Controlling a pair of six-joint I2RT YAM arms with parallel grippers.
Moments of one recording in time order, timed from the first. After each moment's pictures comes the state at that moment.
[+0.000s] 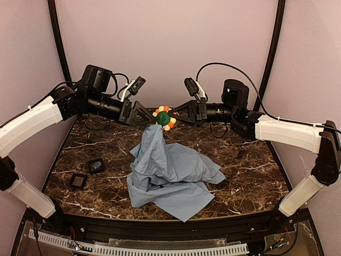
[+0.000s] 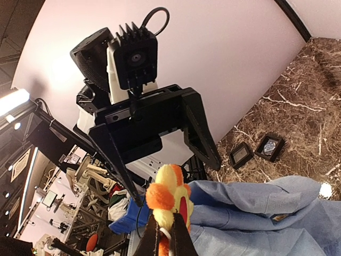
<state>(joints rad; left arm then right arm) -0.70 1.43 1.47 -0.58 0.64 -0.30 0.71 1.53 1.16 0.39 -0.89 0.86</state>
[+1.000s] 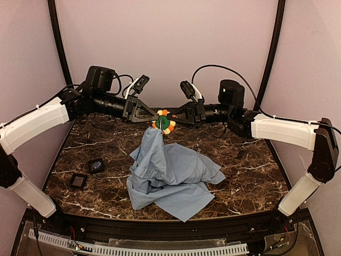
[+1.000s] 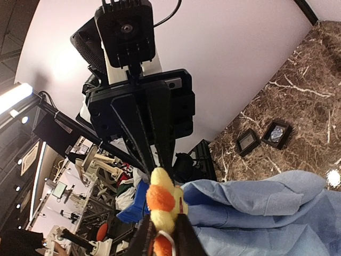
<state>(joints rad) -0.69 1.49 1.46 -0.43 0.80 -0.40 0.71 1.57 1.19 0.38 -0.97 0.88</state>
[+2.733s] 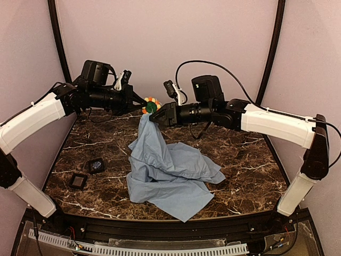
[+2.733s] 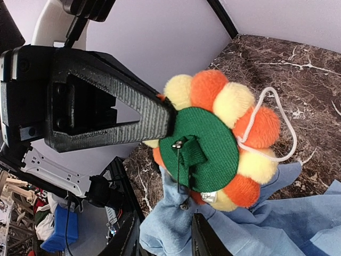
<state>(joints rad) -0.65 1.49 1.52 -0.50 0.34 -0.68 0.88 1.66 1.46 -0.13 -0.41 0.54</state>
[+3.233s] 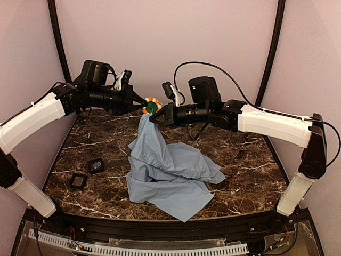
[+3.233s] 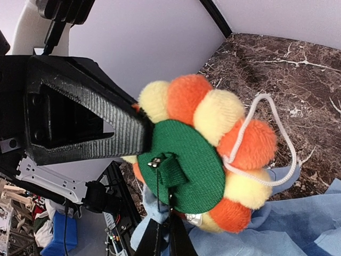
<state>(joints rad) -0.65 1.49 1.52 -0.50 0.37 -0.68 0.89 1.70 1.48 -0.12 -0.38 0.56</state>
